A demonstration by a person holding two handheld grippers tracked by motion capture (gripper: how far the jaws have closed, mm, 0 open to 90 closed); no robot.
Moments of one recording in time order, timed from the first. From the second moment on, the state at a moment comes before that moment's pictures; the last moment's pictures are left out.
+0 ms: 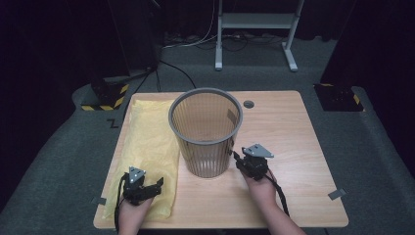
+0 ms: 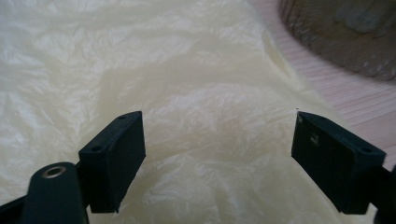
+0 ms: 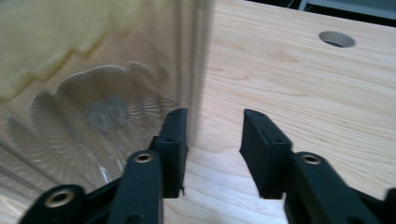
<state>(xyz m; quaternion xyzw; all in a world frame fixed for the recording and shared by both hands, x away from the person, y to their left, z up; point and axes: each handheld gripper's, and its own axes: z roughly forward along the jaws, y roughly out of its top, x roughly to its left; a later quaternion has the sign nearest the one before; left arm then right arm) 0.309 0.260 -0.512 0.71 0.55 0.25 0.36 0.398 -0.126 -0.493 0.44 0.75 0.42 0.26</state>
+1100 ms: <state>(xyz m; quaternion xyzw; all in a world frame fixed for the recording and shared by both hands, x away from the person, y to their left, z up) 0.311 0.283 -0.529 0.72 0.57 0.24 0.31 0.454 -0.184 -0.488 0.60 0.80 0.05 0.05</state>
